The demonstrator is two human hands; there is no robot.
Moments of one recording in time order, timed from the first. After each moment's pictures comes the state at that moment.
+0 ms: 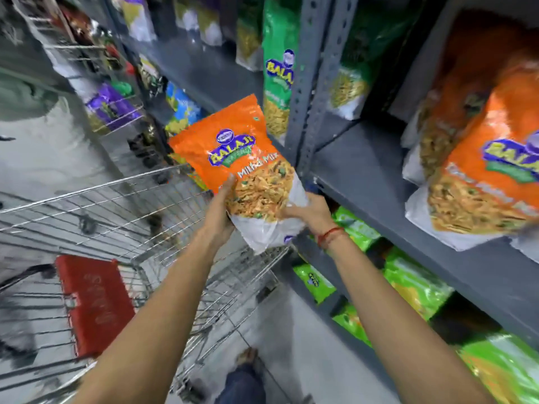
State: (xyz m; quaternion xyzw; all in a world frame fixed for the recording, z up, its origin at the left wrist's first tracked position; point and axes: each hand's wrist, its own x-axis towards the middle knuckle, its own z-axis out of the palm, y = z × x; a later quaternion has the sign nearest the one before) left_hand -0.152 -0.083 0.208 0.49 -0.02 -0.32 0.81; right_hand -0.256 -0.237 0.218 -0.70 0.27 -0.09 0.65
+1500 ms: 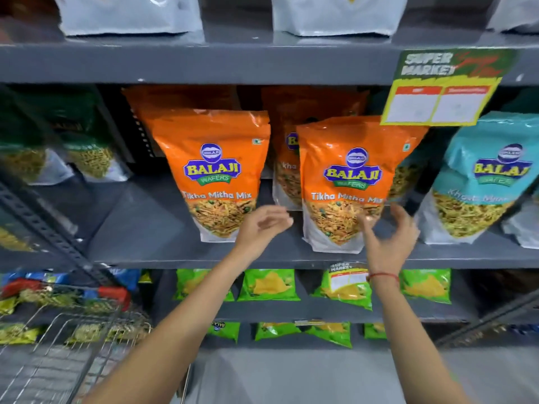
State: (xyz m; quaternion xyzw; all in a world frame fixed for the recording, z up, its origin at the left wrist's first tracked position) left_hand -0.430 -0.358 0.267 0.53 -0.53 -0.44 0.49; right_hand -0.660 -0.382 0.243 -0.51 0.63 -0.57 0.12
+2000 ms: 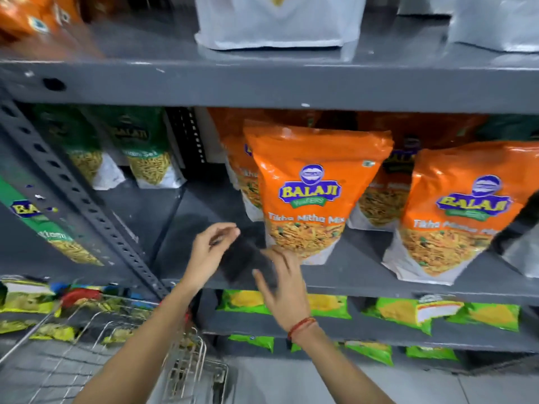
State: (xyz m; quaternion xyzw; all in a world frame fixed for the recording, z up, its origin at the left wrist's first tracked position) left_hand -0.195 -0.345 0.228 0.61 -0.46 -0.35 0.54; right_hand -0.373 -0.322 0.218 -0.78 0.42 -0.41 0.22
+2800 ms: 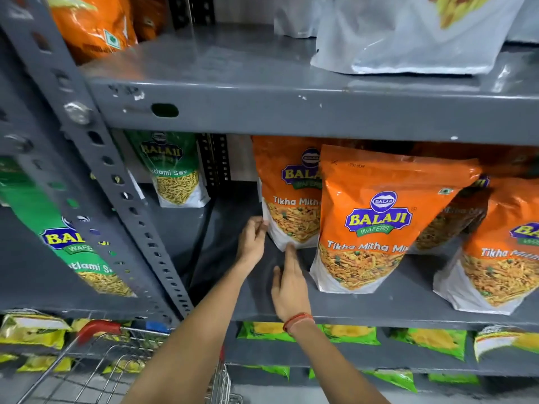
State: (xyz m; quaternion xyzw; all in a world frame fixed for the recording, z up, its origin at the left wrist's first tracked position) left_hand -0.152 -0.450 0.191 0.63 -0.48 -0.32 0.52; right_hand -0.265 -0.369 0.193 -0.69 0.56 -0.34 0.31
